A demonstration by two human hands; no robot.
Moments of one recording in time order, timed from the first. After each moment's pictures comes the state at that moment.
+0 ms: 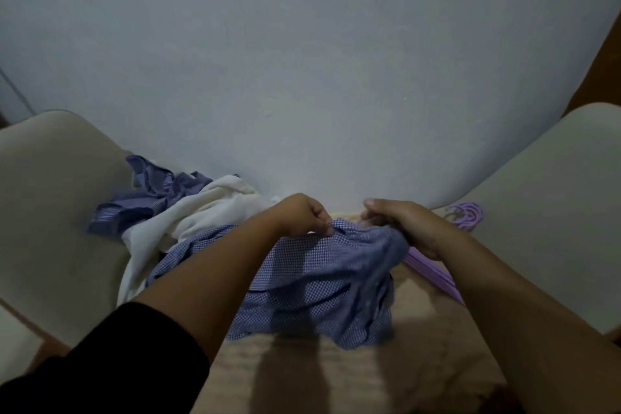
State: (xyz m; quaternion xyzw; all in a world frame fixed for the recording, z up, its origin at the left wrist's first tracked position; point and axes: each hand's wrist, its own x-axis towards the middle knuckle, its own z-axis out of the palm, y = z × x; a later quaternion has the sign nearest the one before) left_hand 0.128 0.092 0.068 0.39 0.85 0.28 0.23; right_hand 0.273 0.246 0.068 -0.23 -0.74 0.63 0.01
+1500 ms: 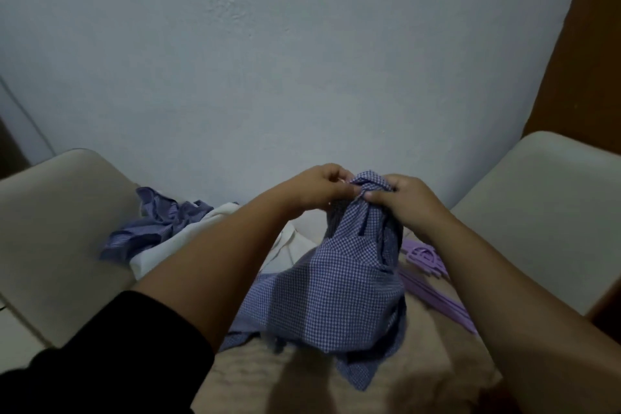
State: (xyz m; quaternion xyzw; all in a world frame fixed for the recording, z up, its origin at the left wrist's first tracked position) left_hand 0.183 0.099 0.161 0.44 0.74 0.44 0.25; right_hand 0.308 0.222 0.140 -0.19 -0.80 0.52 0.24
